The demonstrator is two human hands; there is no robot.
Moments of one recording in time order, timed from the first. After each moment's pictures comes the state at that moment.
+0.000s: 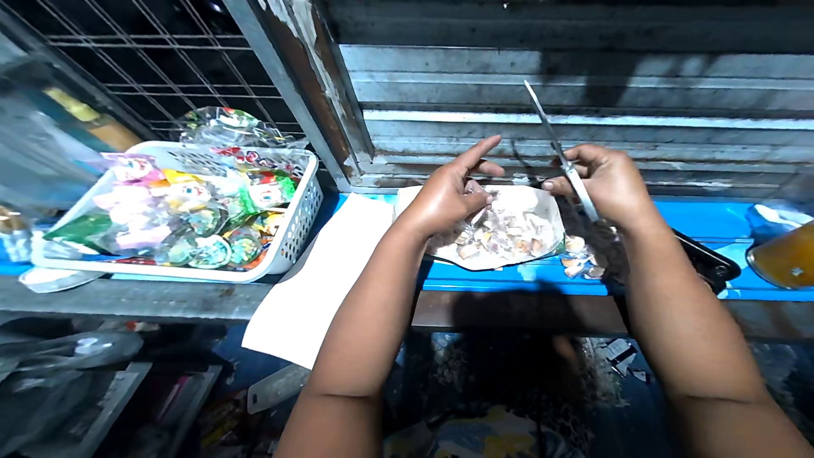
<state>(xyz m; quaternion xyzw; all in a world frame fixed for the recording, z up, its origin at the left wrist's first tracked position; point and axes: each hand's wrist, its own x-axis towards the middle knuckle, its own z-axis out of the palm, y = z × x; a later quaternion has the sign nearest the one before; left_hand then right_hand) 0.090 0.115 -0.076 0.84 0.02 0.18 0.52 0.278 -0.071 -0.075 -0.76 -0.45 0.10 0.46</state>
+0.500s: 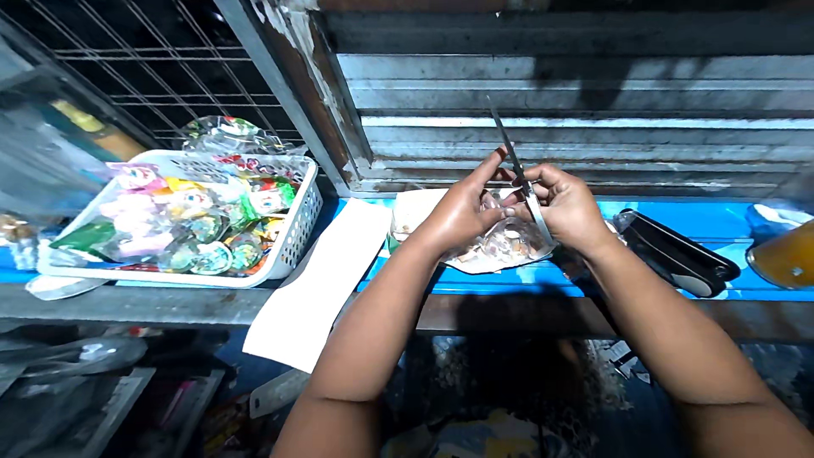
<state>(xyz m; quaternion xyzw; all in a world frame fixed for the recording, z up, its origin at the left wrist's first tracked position) 0.099 0.094 -0.086 0.85 0.00 0.20 0.48 0.232 -0.056 -0.098 -0.61 -0.51 0.17 0.59</state>
